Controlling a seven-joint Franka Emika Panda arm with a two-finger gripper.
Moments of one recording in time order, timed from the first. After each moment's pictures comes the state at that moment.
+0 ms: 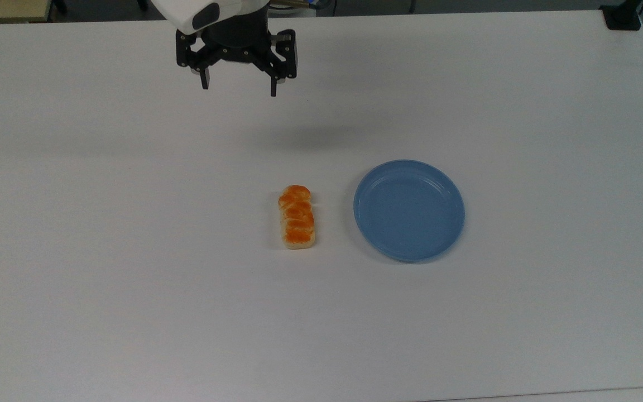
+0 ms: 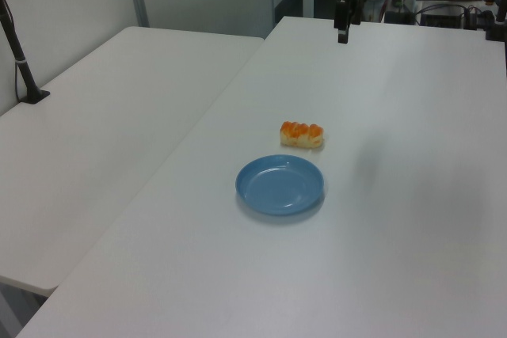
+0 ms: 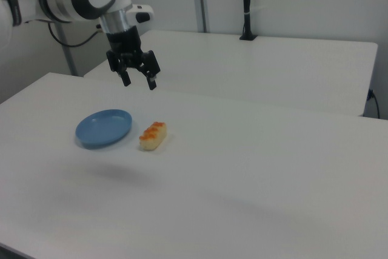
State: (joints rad) arm 0.04 0.18 -0.03 -1.52 -0.09 1.74 0.06
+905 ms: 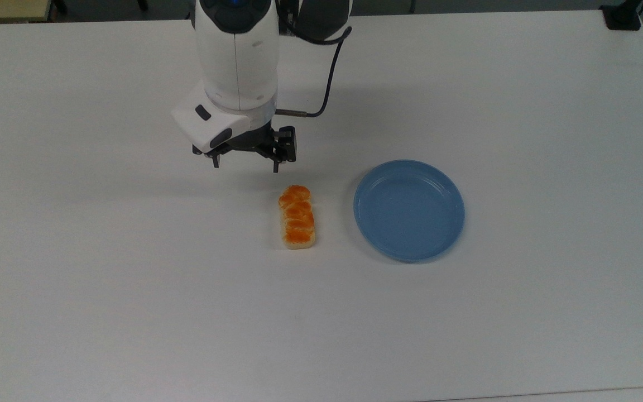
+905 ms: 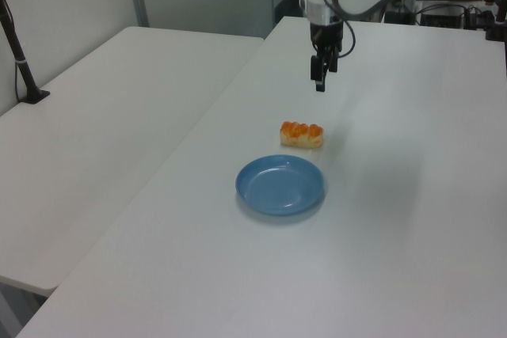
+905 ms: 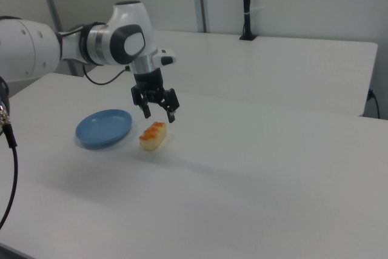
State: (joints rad) arm 0.03 0.41 -0.03 -1.52 -0.09 1.92 0.06
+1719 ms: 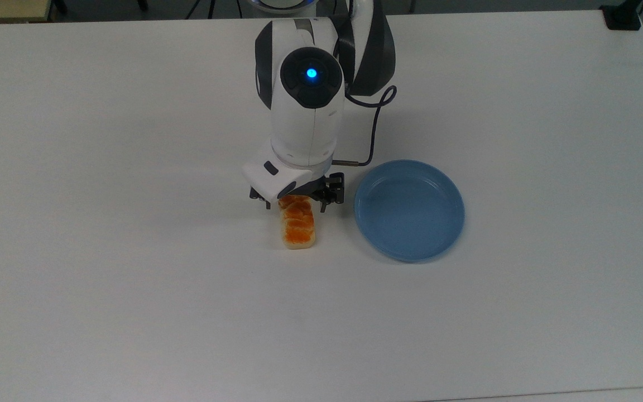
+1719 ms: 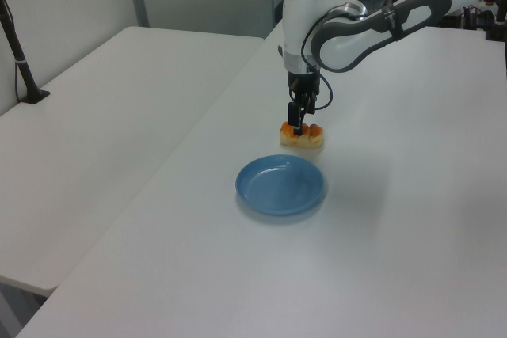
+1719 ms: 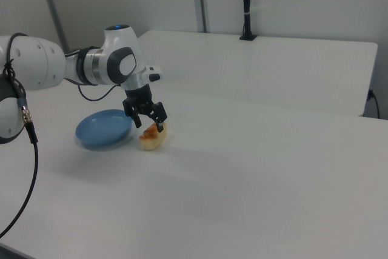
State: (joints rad) arm 0.13 0.57 -0.02 -1.48 -0.09 2.07 0.16
